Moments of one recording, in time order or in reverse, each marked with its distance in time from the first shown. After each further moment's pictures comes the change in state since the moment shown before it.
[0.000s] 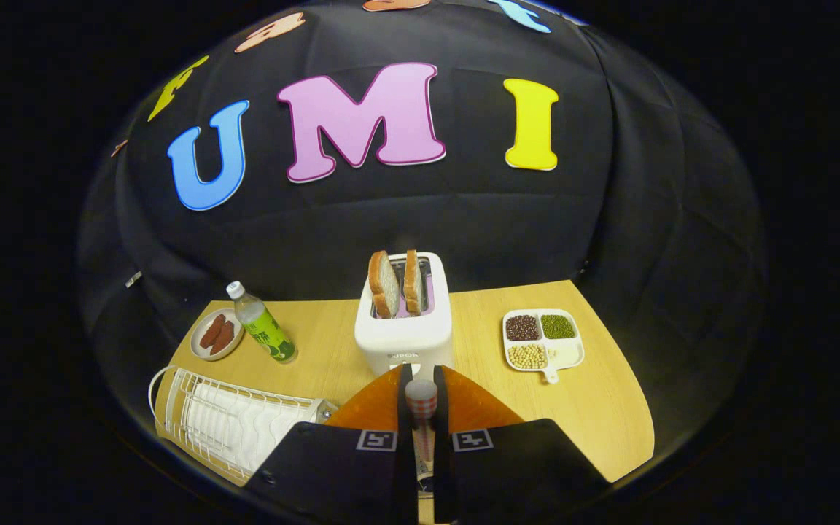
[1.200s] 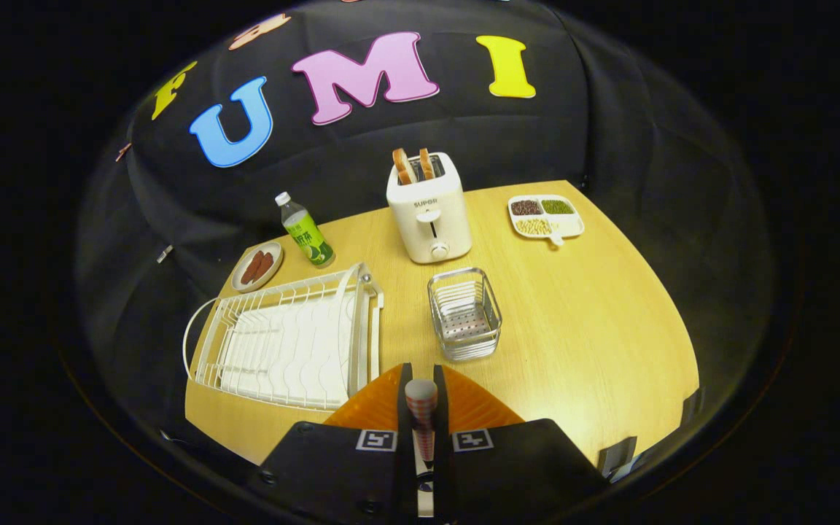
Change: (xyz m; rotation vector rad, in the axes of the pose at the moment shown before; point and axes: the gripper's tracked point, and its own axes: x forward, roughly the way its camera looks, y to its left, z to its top) arm -0.119 0.032 -0.184 0.120 0.276 0.075
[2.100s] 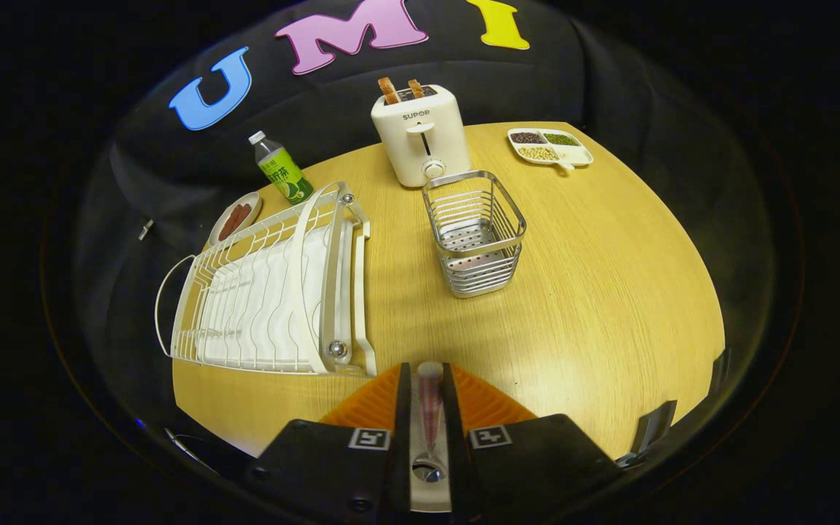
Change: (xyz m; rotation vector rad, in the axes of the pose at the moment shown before) arm 0.038 -0.002 -0.070 0.034 0.158 -0.030
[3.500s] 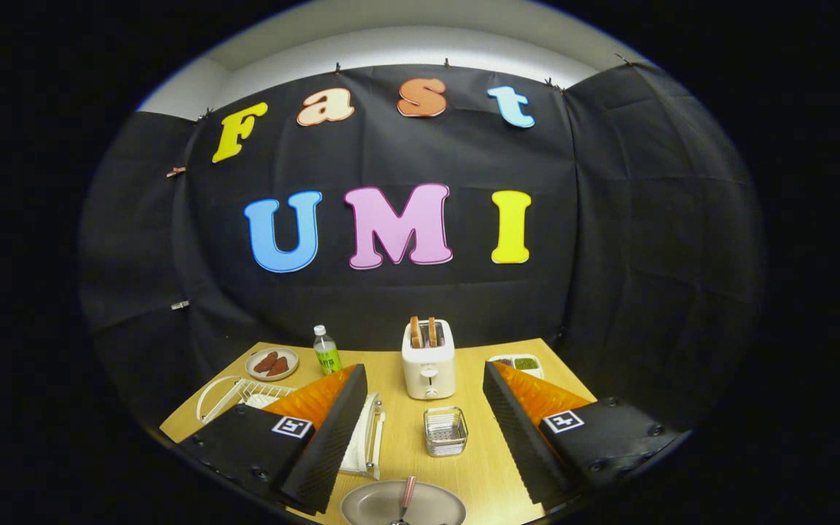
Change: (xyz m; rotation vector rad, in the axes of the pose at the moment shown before) arm -0.247 0.033 0.175 -0.207 -0.833 -0.007
